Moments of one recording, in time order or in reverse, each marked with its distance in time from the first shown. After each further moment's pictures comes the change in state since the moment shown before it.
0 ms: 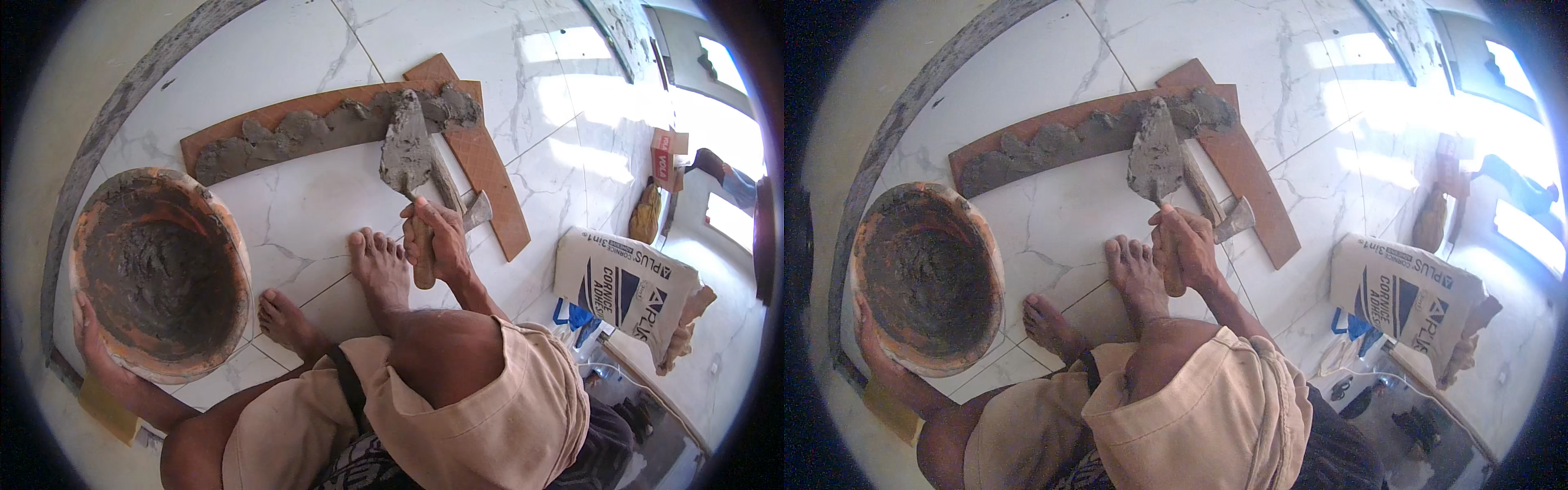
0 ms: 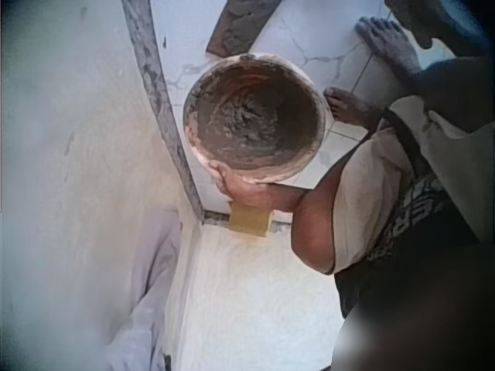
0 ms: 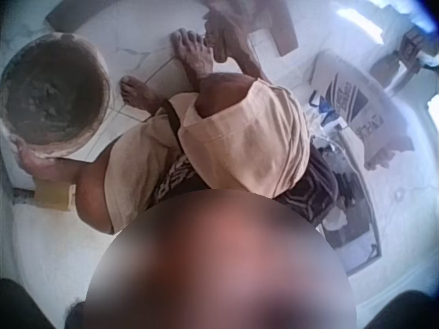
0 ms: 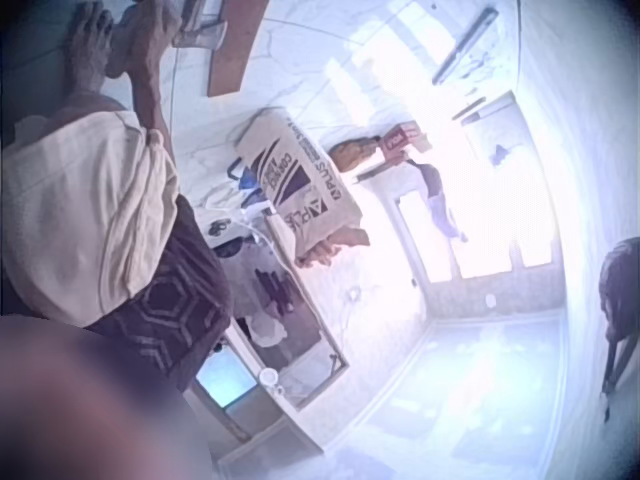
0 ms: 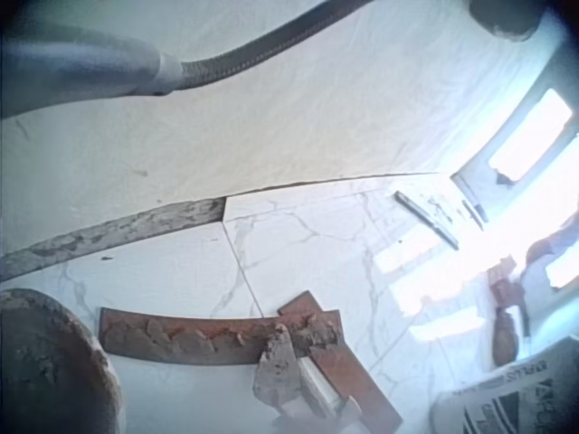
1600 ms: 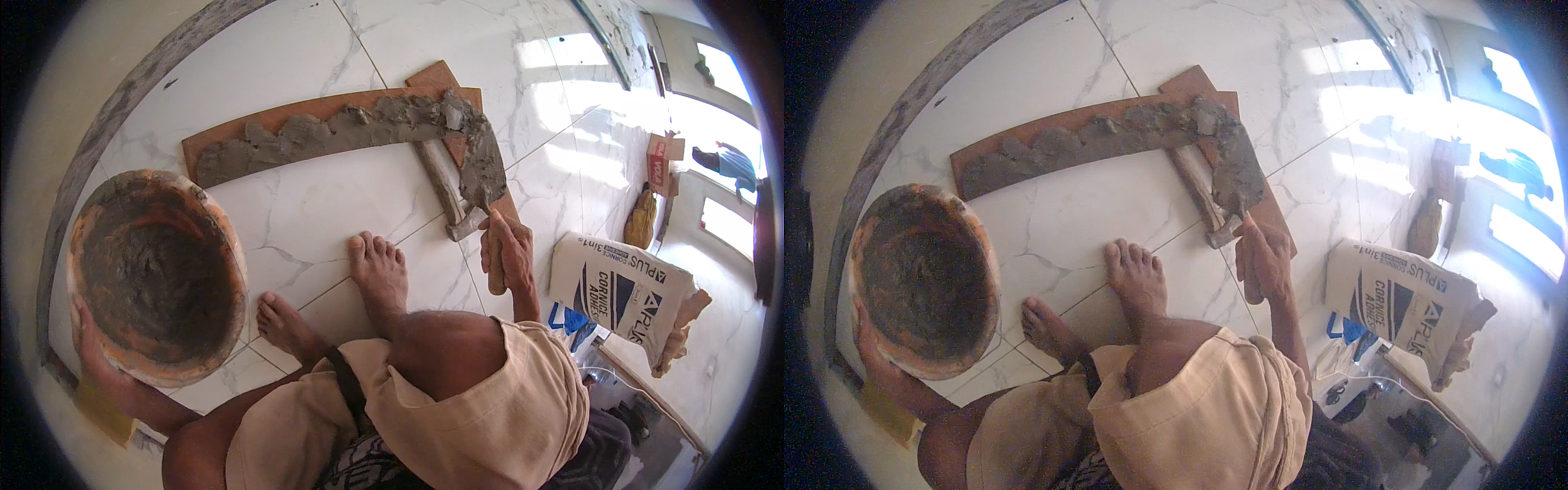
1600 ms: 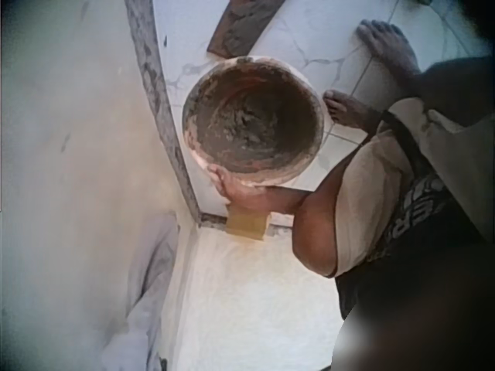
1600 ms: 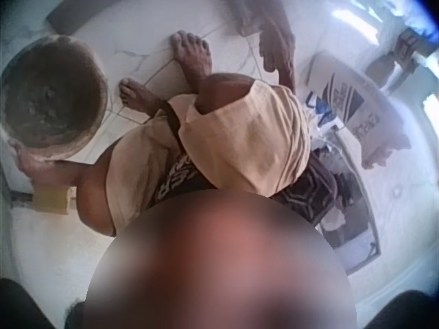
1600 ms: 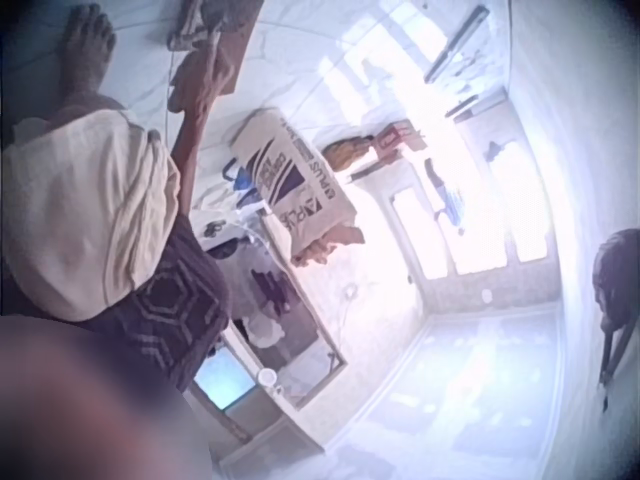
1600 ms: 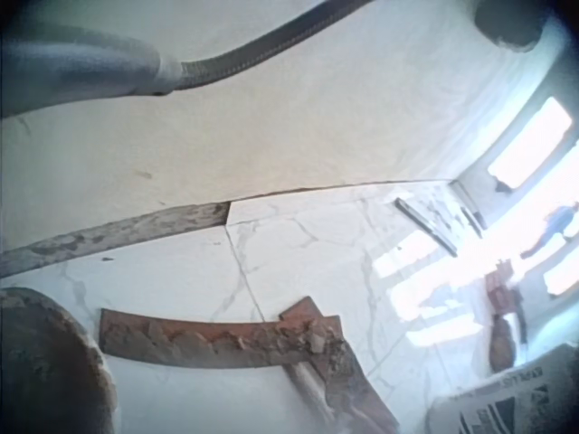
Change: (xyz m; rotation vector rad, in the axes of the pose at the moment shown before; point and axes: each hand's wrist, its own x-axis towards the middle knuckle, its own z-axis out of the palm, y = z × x) left_hand 0.190 -0.057 -0.182 -0.689 0.007 -0.168; right_hand -0.032 -0.055 -0.093 -0.571 0.308 -0.123
